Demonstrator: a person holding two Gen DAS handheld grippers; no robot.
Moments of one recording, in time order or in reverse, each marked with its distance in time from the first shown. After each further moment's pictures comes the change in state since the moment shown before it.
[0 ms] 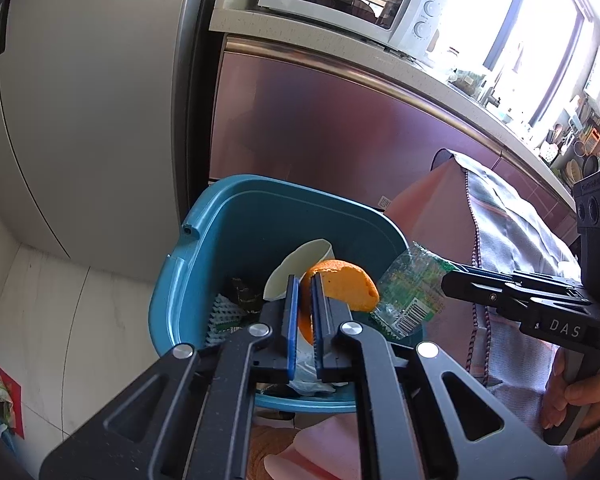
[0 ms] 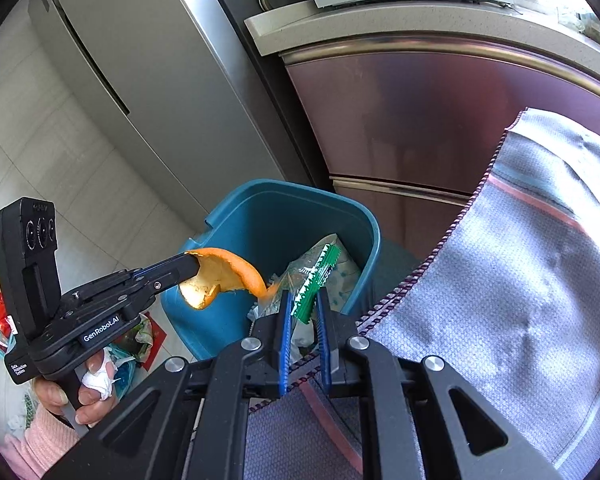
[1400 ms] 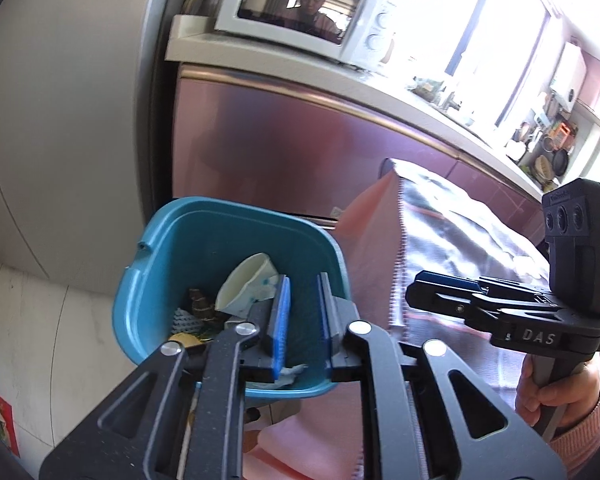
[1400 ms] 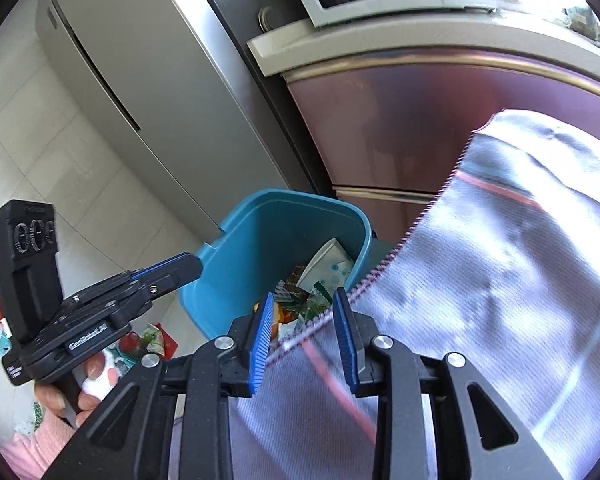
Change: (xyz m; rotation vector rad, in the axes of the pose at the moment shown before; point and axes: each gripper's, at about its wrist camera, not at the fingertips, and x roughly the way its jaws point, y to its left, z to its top) left arm -0.035 -0.041 -0.003 0.064 -0.063 -0.117; right arm -0.052 -0.010 -0.026 0.025 -0.092 0.038
